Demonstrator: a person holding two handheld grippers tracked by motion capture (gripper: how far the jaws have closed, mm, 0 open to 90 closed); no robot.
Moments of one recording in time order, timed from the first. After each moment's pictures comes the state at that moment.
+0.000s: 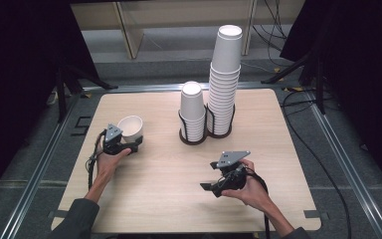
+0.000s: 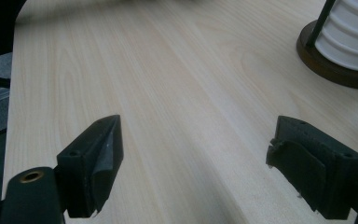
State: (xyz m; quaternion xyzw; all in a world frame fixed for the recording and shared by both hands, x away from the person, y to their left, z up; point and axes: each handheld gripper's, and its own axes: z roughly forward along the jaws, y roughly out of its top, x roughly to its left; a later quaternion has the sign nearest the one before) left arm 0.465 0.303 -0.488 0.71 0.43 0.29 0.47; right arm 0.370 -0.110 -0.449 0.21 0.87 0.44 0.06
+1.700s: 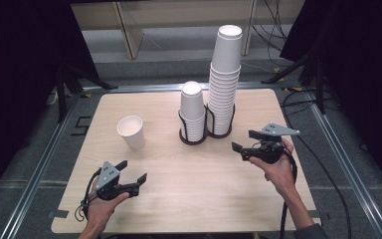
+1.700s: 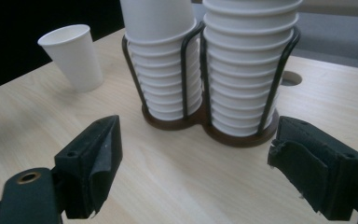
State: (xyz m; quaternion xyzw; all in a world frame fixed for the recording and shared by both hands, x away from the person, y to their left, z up) left arm 0.314 0.265 -0.456 0.72 0.41 0.26 0.49; right arm 0.405 -0.195 -0.396 0.38 0.75 0.51 0.17
